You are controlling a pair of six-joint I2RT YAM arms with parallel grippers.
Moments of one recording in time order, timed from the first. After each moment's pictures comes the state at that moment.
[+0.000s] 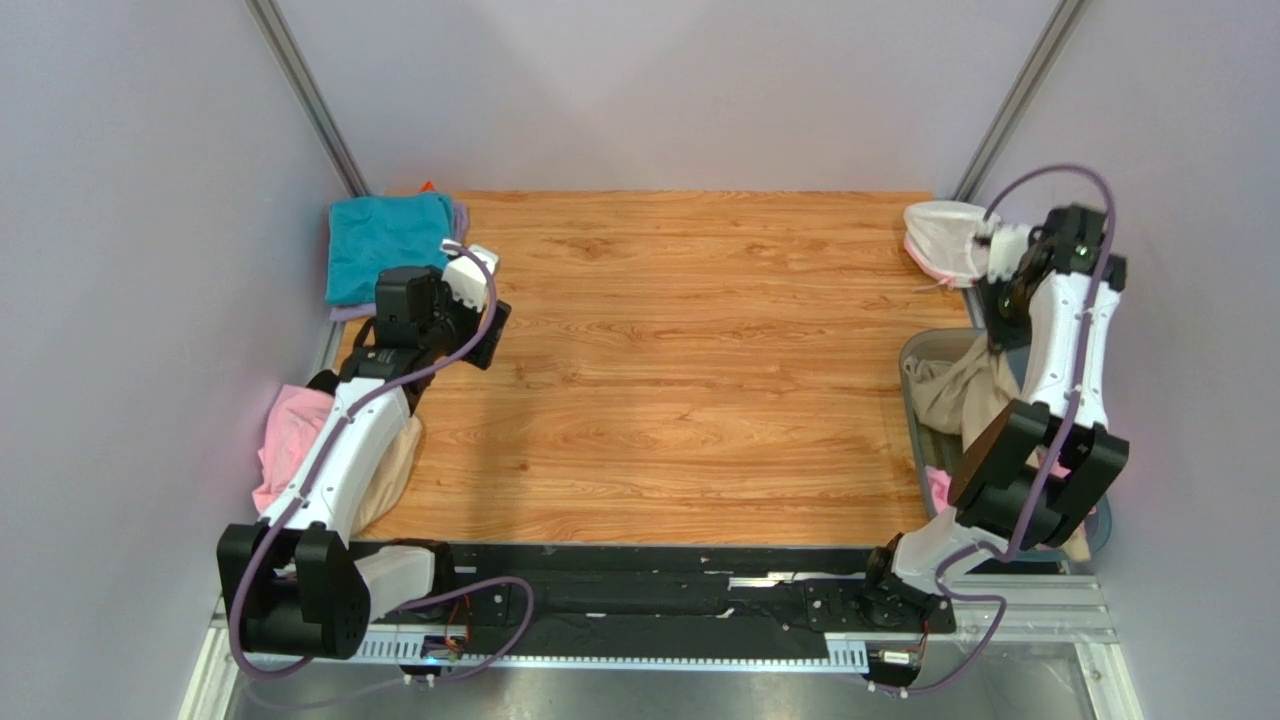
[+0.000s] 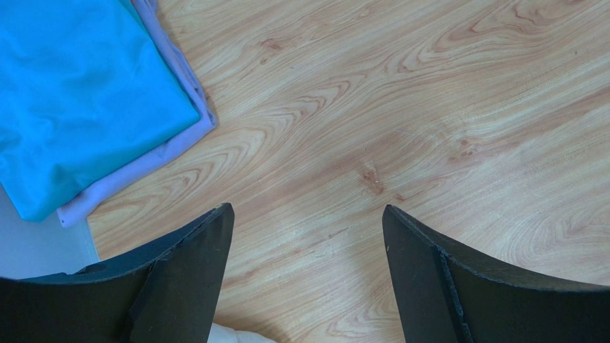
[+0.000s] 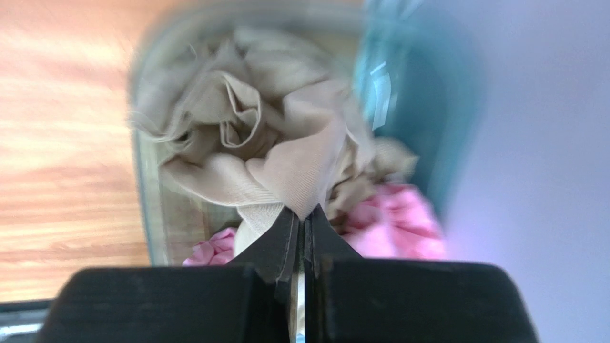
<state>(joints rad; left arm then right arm) -0.06 1.16 0.88 -0.30 0.19 0.38 -0.46 1.61 1.50 -1.04 -0.06 -0.56</state>
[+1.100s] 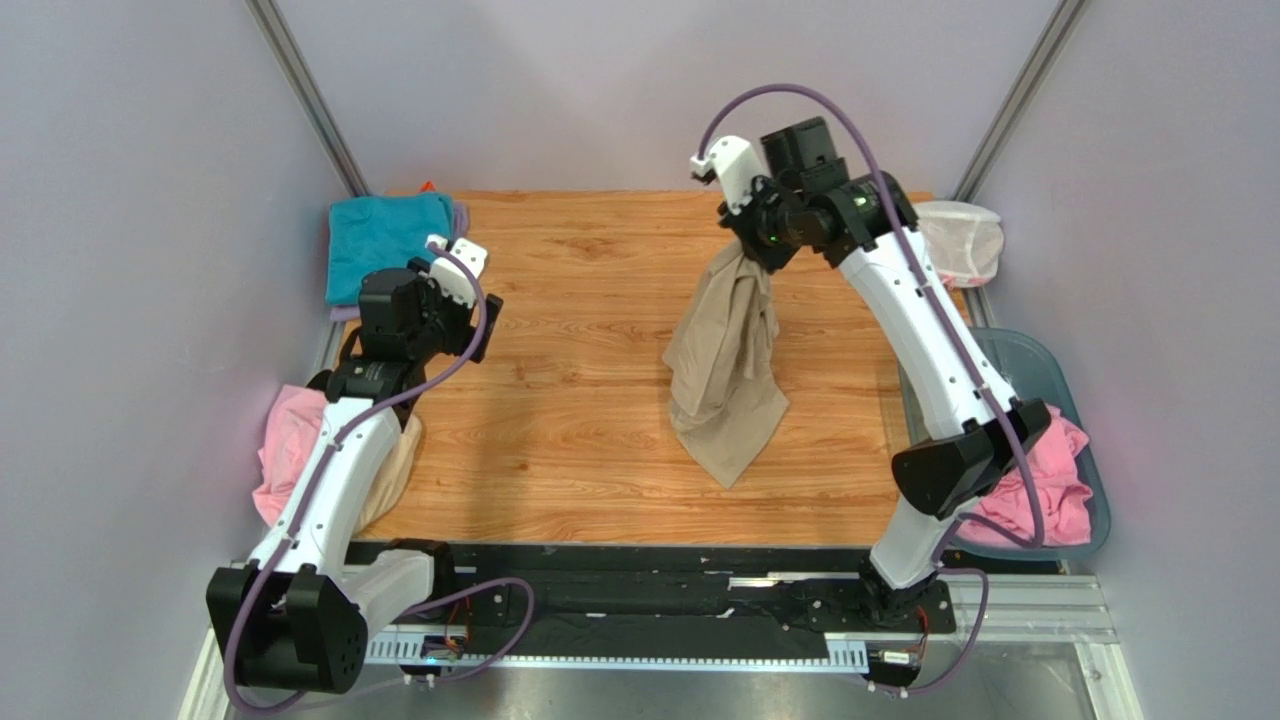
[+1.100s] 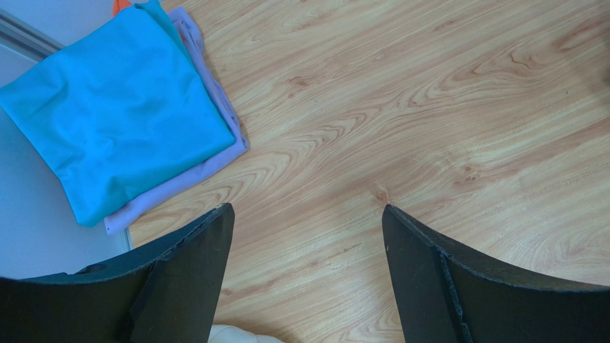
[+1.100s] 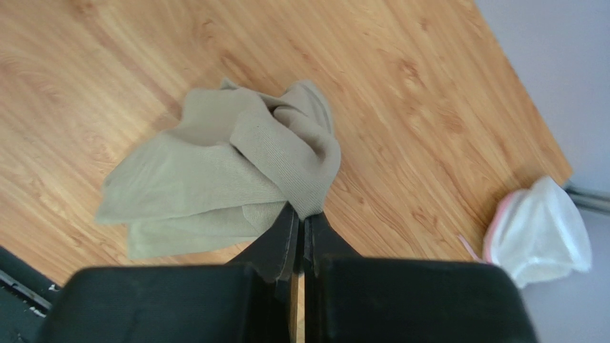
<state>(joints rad) -0.07 1.06 0.88 -0.27 0.17 0.38 0.45 1.73 2.08 -1.15 -0.06 -0.43</state>
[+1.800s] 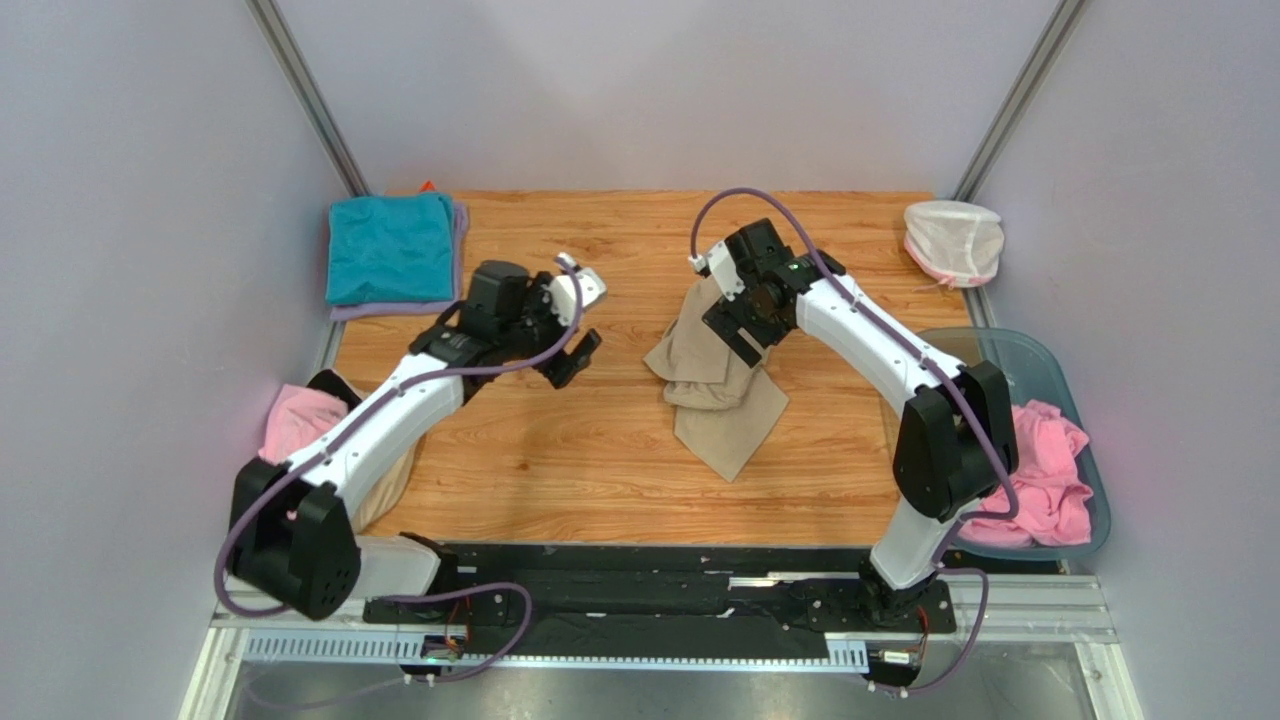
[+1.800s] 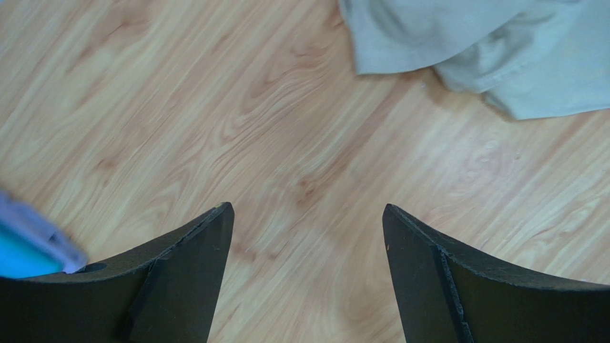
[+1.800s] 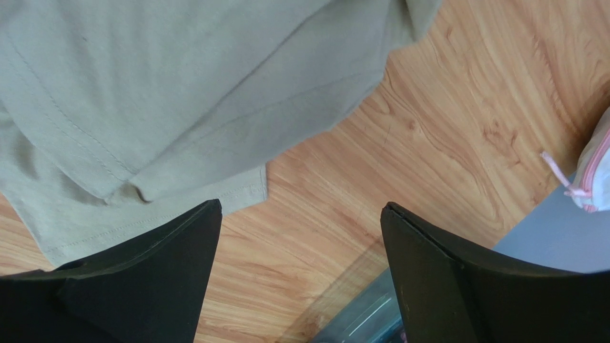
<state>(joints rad) -0.39 1.27 0.96 -0.34 0.30 0.42 0.48 1.74 1.49 -0.84 0.18 -0.36</state>
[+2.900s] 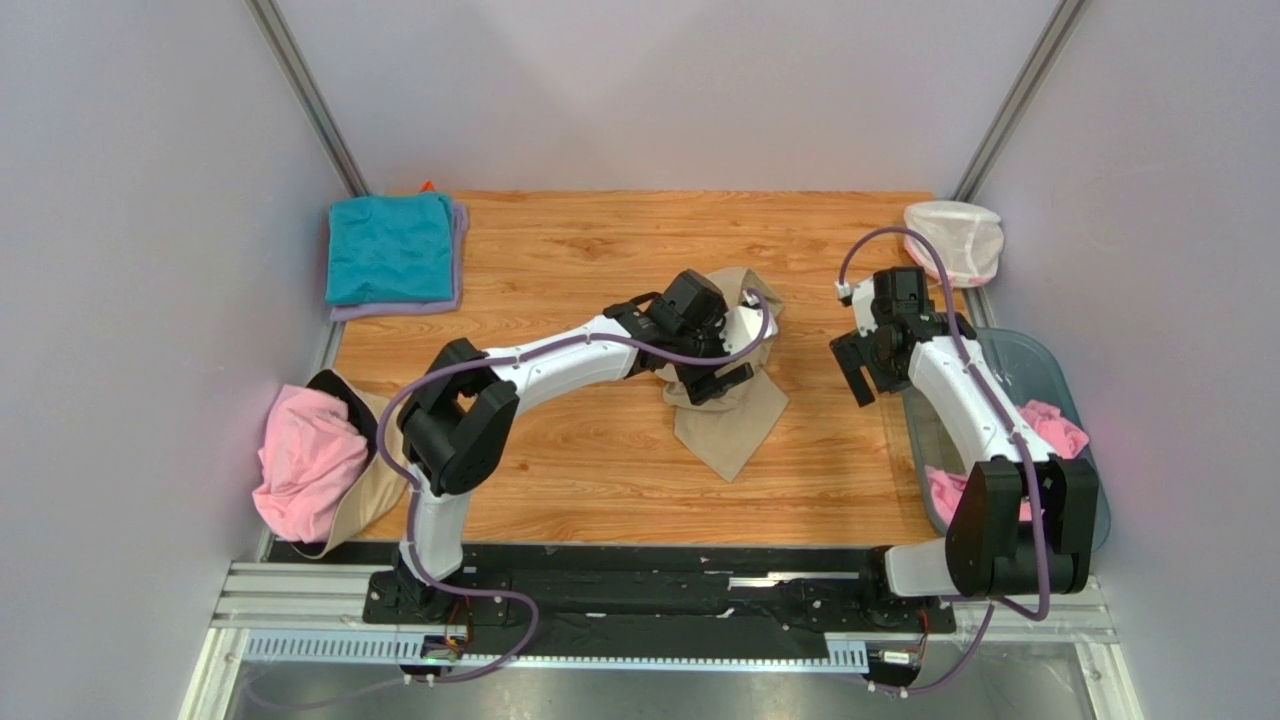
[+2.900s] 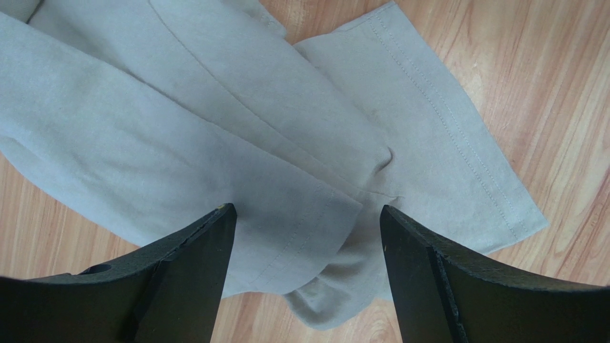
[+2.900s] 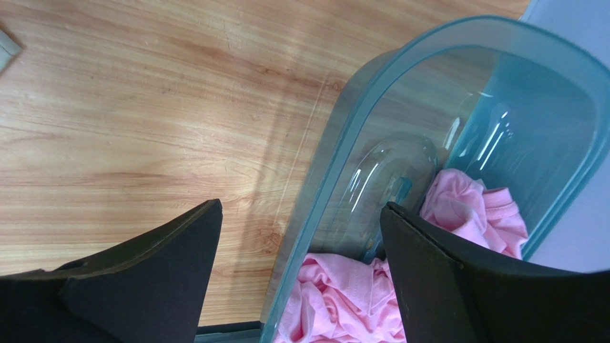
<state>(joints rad) -0.85 1.98 1.51 -0.36 0.22 0.39 0.05 1.38 1.03 -0.75 0.22 -0.38</state>
